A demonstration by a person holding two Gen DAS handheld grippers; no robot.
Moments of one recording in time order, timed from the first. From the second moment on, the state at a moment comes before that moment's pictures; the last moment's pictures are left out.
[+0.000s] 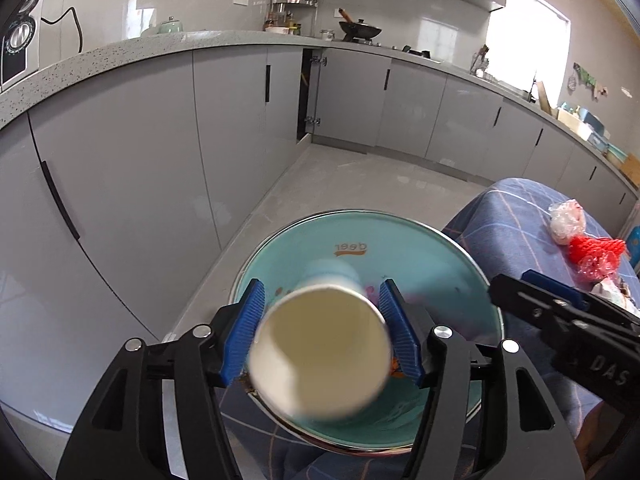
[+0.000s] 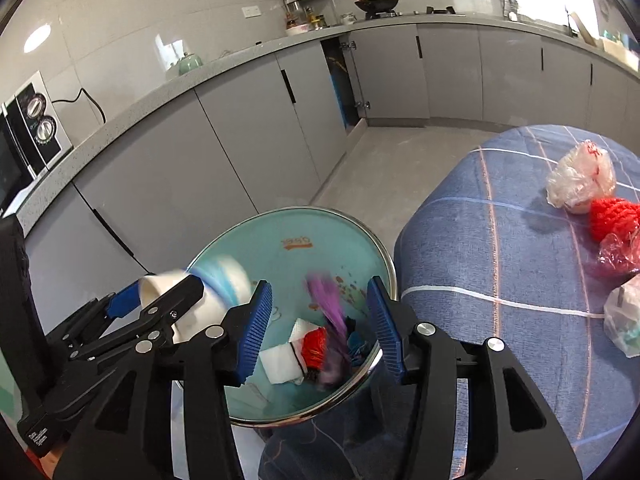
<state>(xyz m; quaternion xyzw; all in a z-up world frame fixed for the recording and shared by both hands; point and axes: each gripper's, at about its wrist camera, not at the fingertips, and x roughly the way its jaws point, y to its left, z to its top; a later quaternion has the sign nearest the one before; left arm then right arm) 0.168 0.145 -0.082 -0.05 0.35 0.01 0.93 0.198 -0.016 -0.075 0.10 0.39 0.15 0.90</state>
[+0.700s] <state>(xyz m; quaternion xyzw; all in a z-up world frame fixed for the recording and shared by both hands) 0.139 0.094 -0.054 -0.03 0.32 -0.04 0.95 0.147 -0.095 -0.040 0.12 0.34 0.08 0.93</state>
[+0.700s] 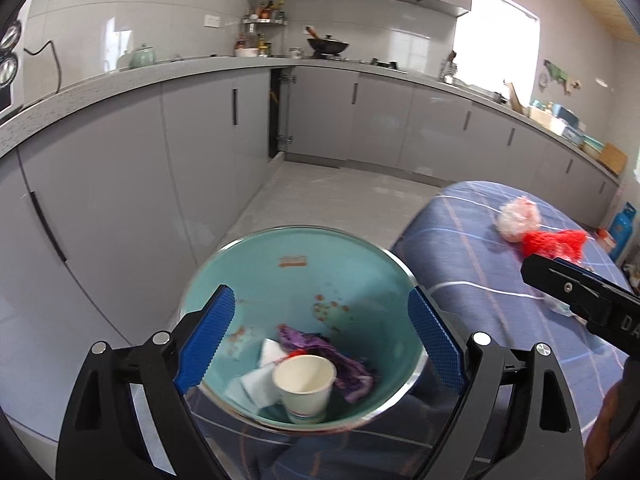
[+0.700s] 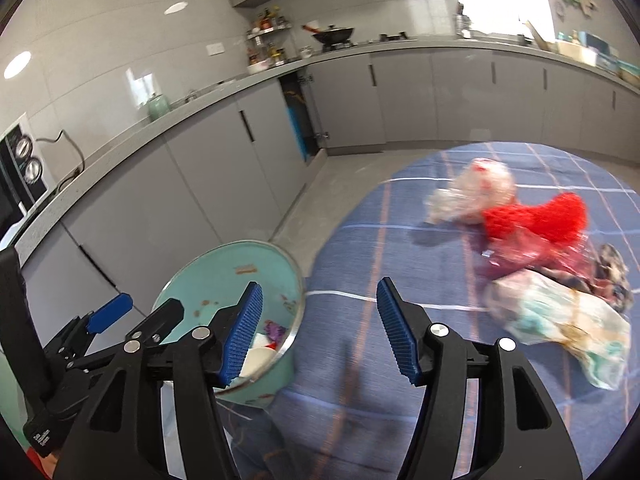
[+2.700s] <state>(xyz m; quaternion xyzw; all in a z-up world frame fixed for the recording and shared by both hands) 0.146 -0.093 -0.061 0.04 0.35 -0.18 0.92 0.082 -0.265 -0.099 0.22 0.42 0.00 0.88</state>
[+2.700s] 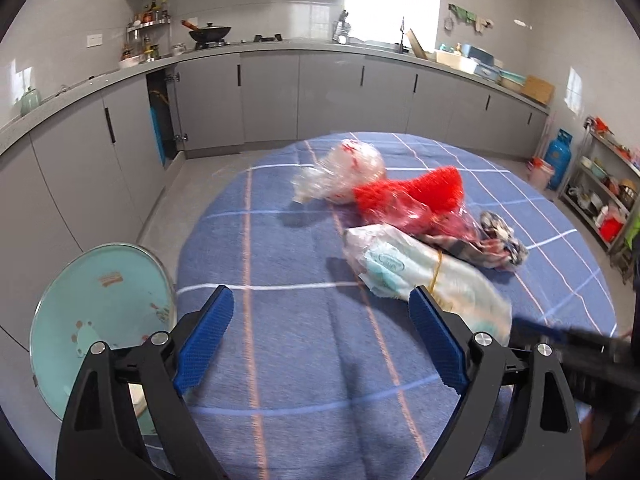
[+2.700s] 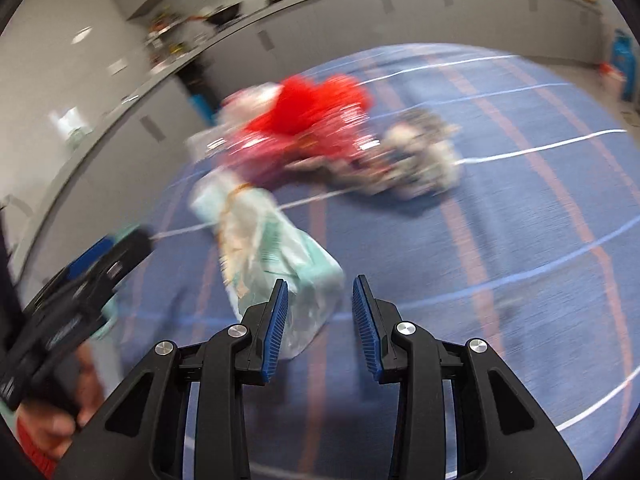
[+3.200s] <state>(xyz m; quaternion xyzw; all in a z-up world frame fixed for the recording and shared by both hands) 0.157 -0.150 -0.069 0.03 0.38 -0.21 0.90 0.077 -0.338 -0.072 0.23 0.35 -0.14 0.90</state>
